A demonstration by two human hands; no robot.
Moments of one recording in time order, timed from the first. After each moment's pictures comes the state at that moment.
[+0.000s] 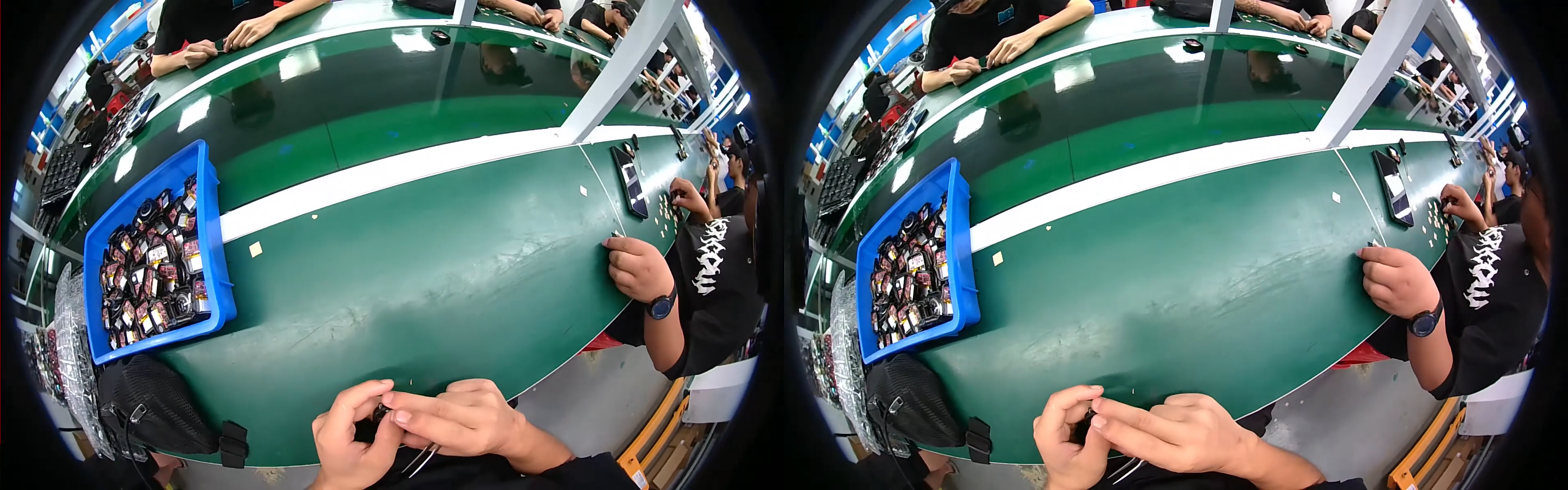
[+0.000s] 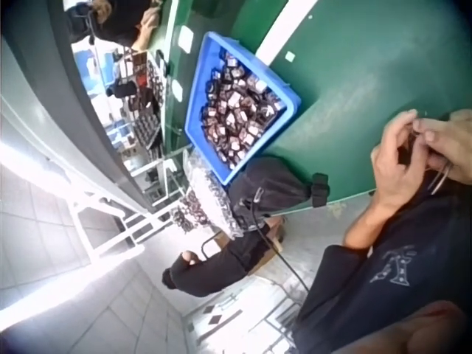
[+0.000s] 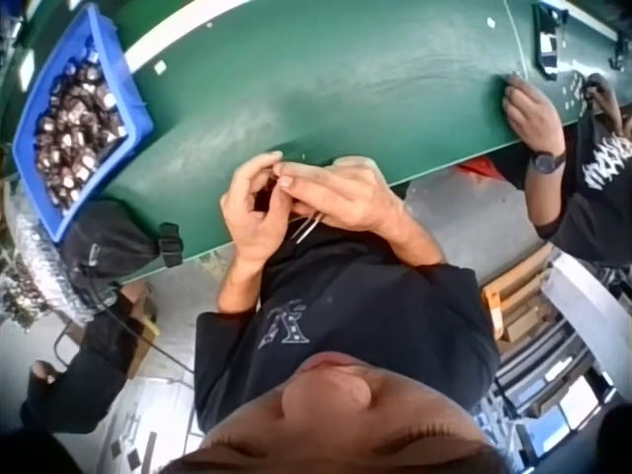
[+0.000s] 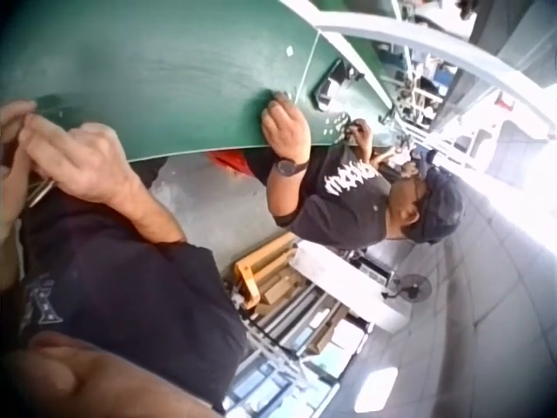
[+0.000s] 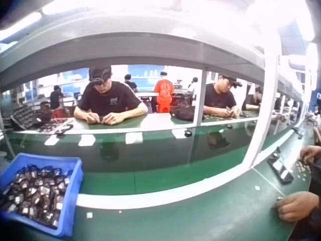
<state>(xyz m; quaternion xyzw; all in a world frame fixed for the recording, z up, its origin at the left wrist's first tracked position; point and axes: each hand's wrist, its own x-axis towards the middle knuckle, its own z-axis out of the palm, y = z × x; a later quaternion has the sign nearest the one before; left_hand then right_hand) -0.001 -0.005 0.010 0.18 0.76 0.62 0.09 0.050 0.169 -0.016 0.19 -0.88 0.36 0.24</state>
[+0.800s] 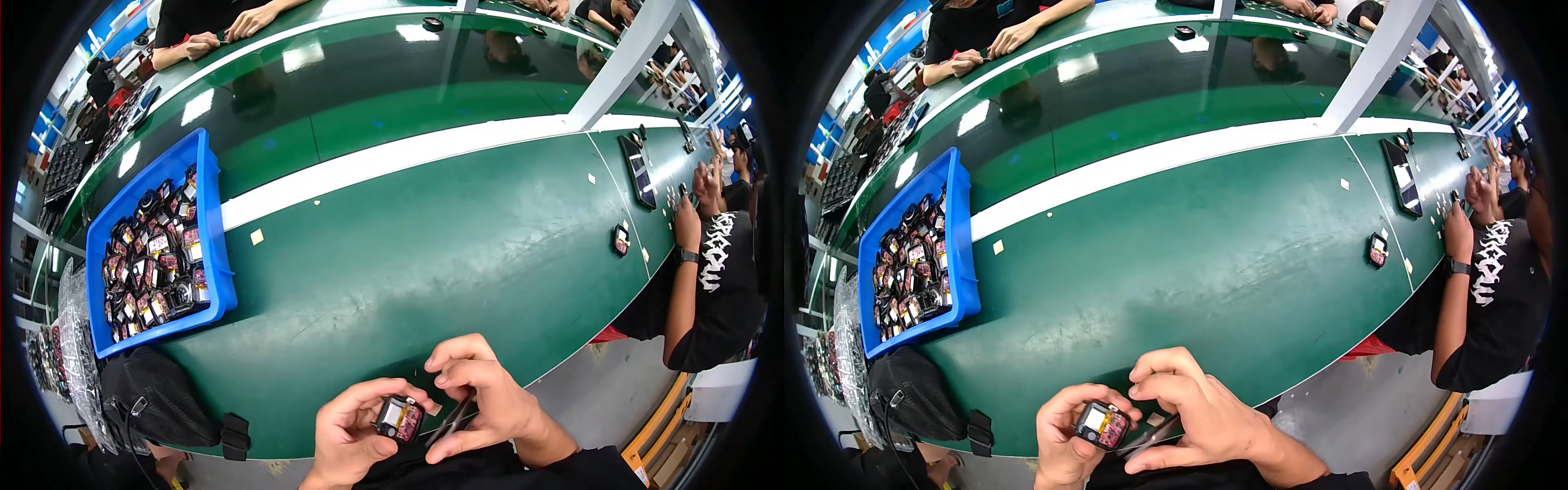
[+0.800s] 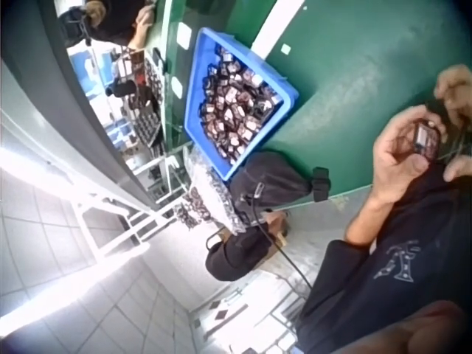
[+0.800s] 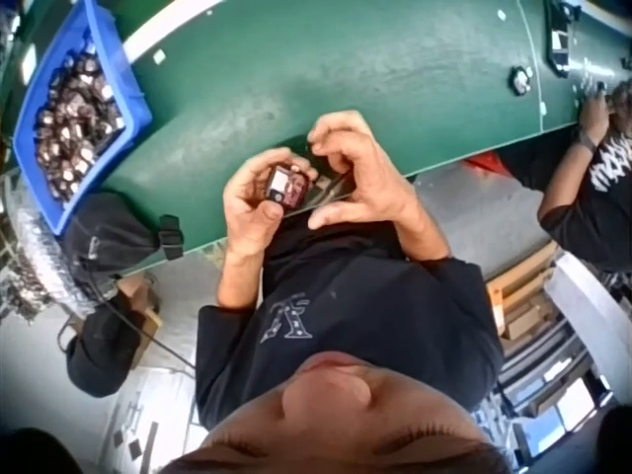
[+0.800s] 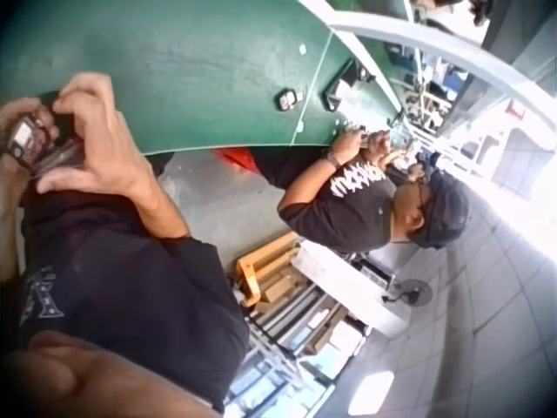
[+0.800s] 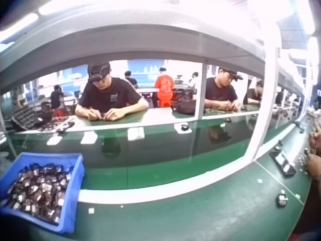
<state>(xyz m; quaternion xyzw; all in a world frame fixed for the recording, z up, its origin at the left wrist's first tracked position) 0.005 -0.016 -0.007 0.05 0.41 0.85 0.34 0.045 0.188 -0.014 0.17 -0.77 0.61 0.11</state>
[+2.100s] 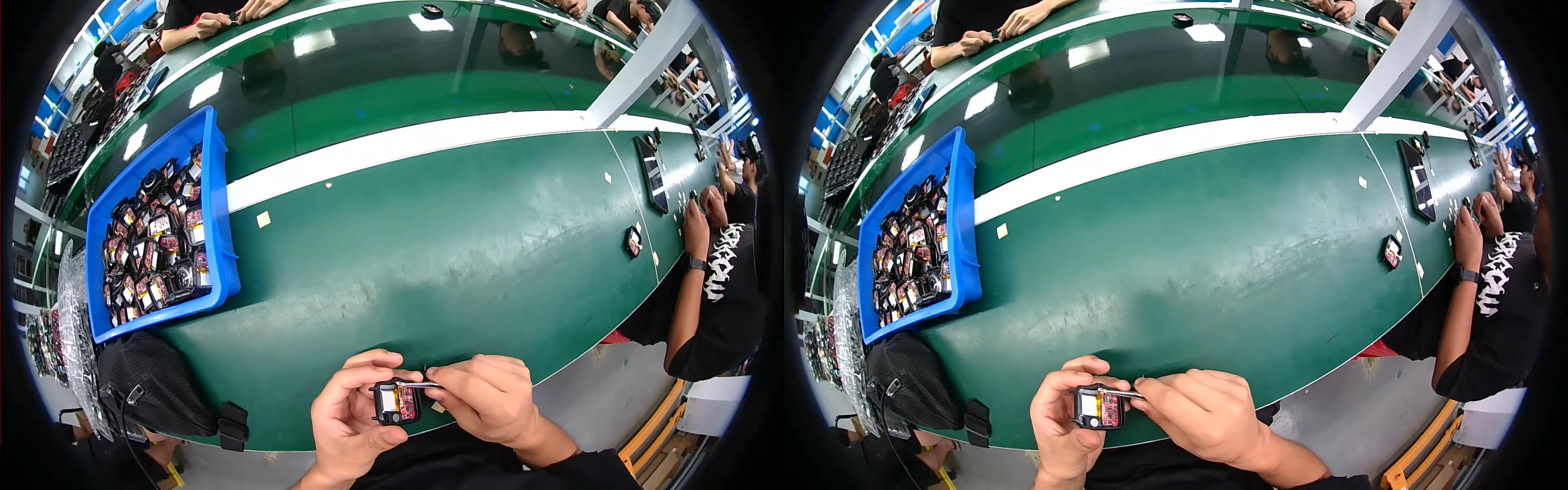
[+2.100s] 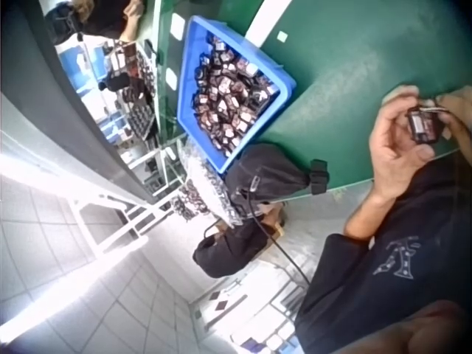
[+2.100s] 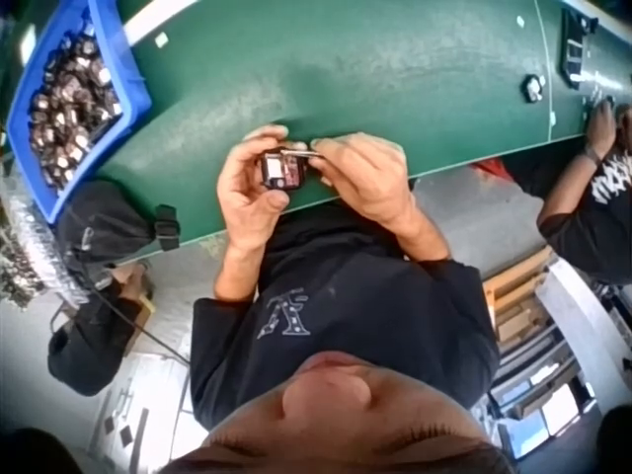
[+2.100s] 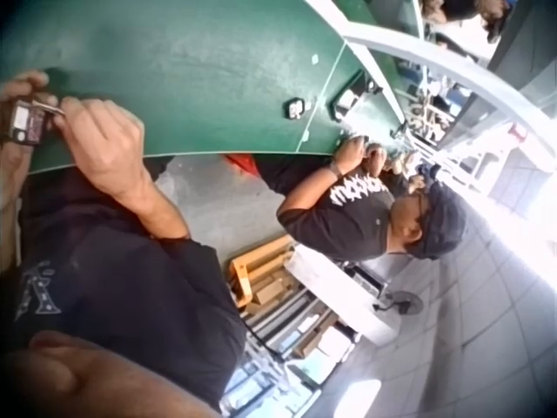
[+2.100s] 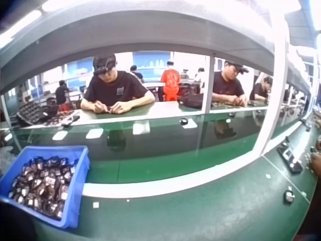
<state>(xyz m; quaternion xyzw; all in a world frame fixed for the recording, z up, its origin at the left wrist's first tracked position) 0.004 -0.008 -0.020 0.05 0.47 0.85 0.22 0.047 0.172 -0.009 0.08 -0.90 0.39 0.20</state>
